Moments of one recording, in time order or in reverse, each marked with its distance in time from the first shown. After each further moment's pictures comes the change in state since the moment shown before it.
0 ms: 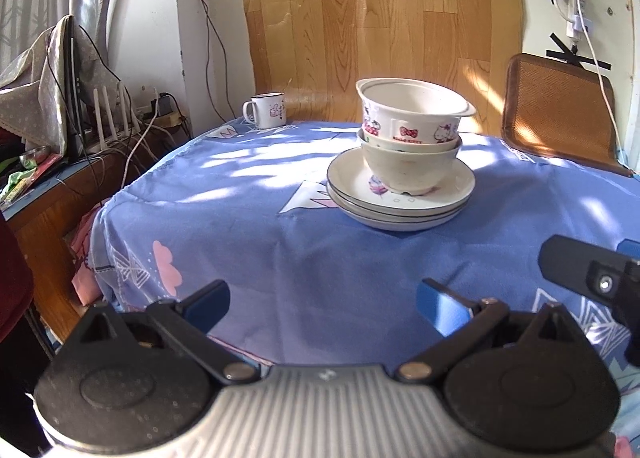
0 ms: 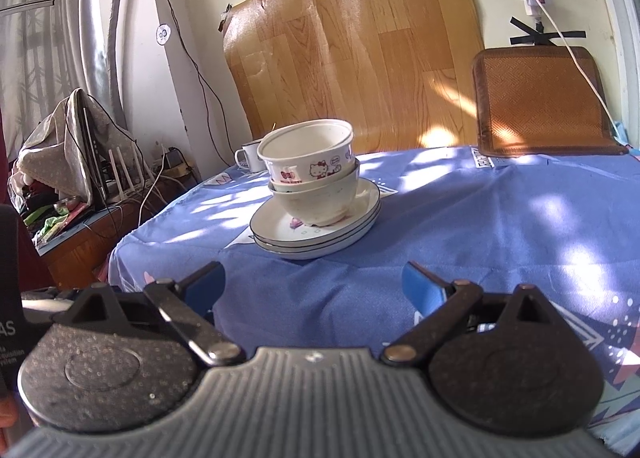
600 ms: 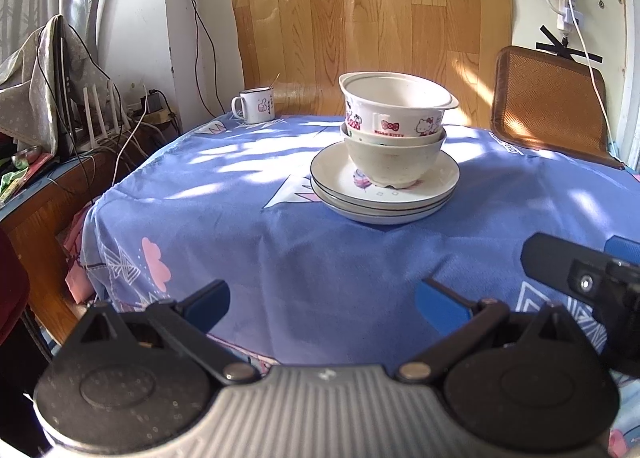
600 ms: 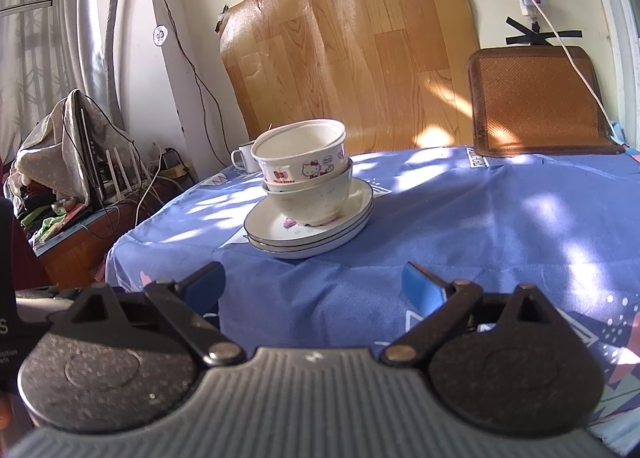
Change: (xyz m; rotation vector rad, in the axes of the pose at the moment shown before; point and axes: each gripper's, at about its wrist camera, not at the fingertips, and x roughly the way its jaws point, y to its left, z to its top) left arm -0.001 -0.010 0.000 0.007 0.024 -0.012; right arm -0.001 -0.005 0.000 0.005 -0.001 -0.005
